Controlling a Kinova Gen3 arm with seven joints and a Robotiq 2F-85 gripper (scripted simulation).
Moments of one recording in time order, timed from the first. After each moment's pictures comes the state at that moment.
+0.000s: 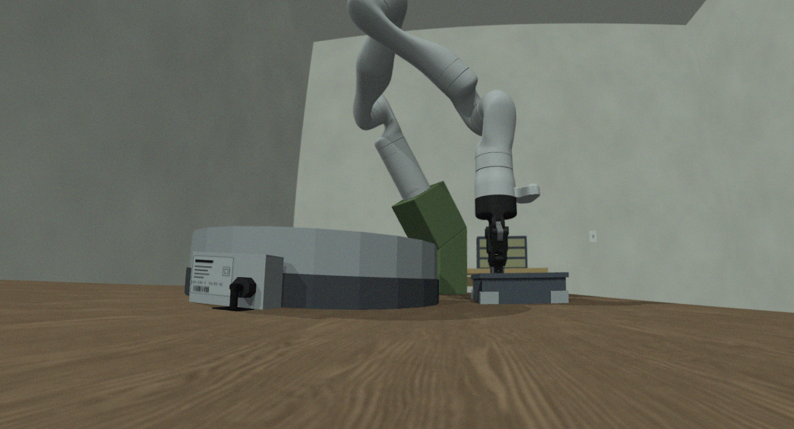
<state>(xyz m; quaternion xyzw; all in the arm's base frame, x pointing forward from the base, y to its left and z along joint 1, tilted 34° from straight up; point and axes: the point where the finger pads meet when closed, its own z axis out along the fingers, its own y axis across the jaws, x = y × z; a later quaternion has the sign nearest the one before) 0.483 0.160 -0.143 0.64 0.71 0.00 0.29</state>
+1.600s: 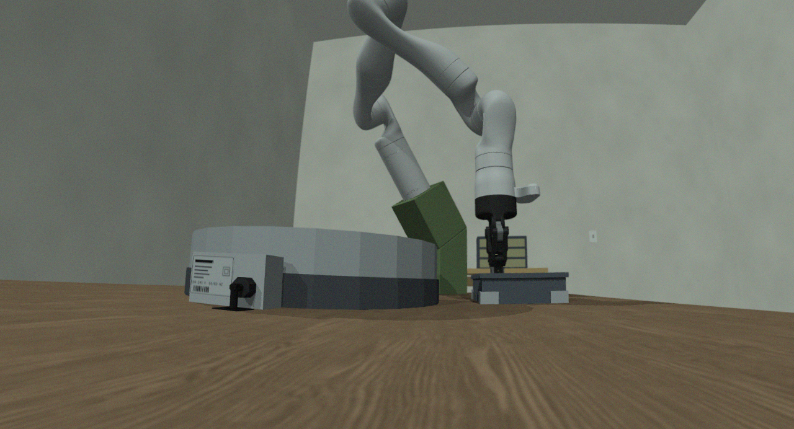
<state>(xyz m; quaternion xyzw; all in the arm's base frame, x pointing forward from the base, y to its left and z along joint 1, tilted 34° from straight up) 0.483 0.160 -0.143 0.64 0.71 0.00 0.29</state>
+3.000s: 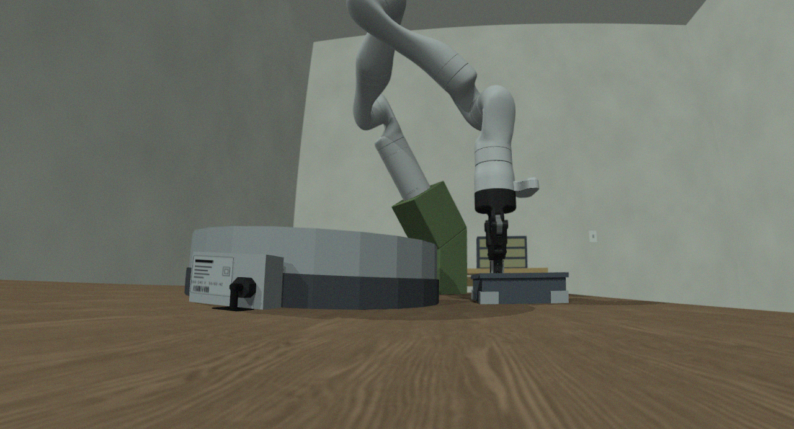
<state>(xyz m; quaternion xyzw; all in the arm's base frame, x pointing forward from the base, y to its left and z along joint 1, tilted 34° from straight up) 0.477 0.163 -0.134 0.64 0.71 0.00 0.29</state>
